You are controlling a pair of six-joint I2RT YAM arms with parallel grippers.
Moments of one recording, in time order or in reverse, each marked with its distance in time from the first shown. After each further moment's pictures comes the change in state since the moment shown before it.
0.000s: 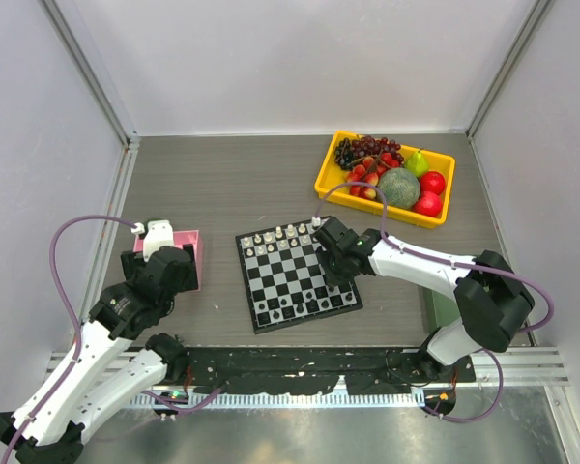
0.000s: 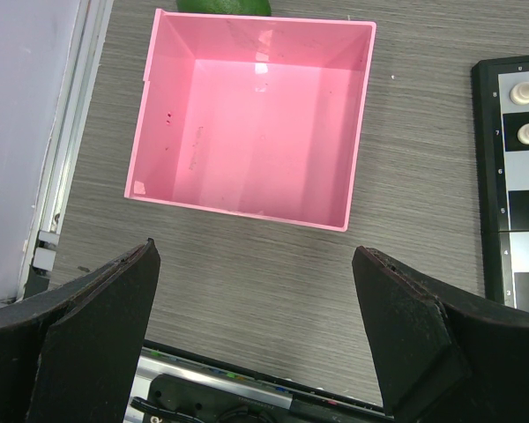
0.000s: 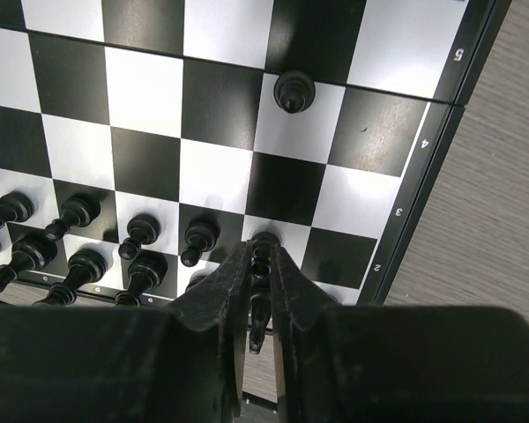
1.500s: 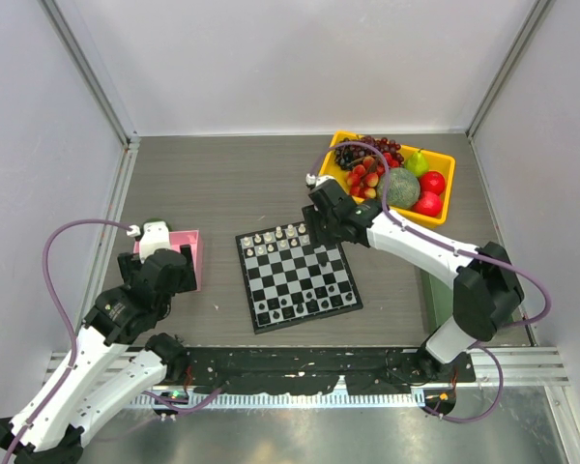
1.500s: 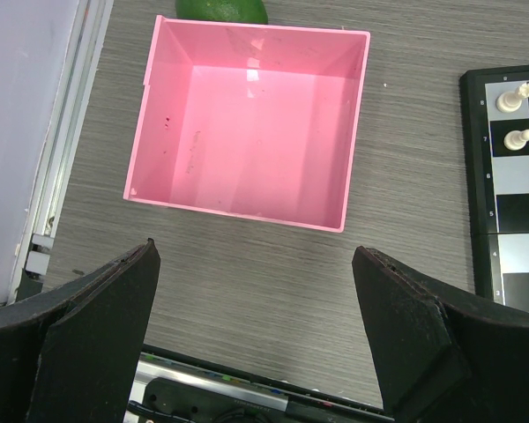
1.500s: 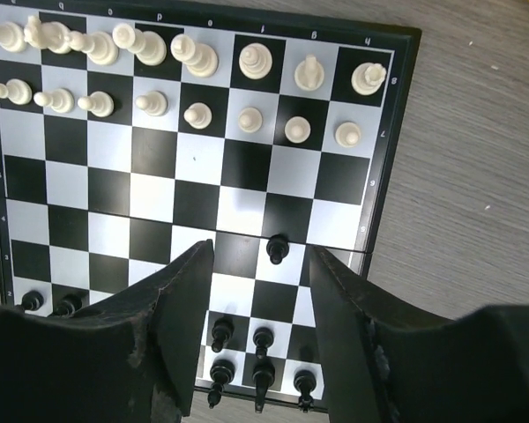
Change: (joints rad) left arm 0.000 -0.039 0.000 0.000 0.004 0.000; right arm -0.068 0.061 0.288 0.006 0.101 -0.086
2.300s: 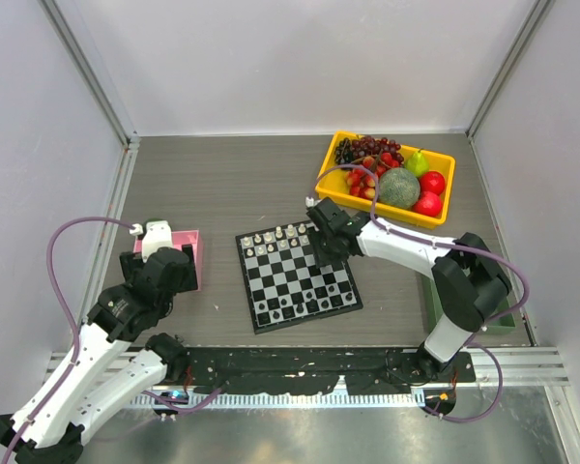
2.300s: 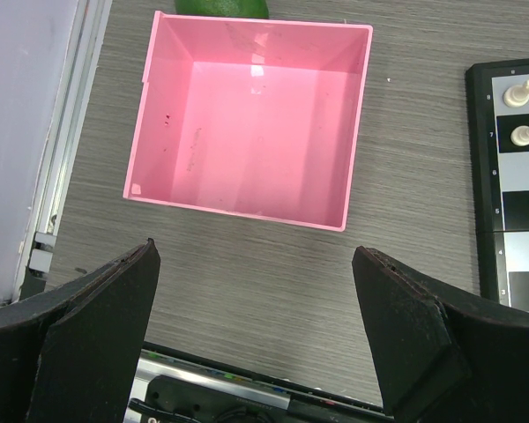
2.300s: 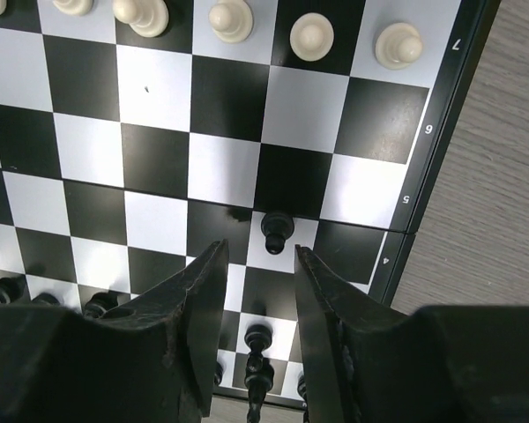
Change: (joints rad) left arm 0.000 0.023 0.000 0.000 0.000 0.000; right arm -0.002 0.085 -0.130 0.039 -0.082 0.030
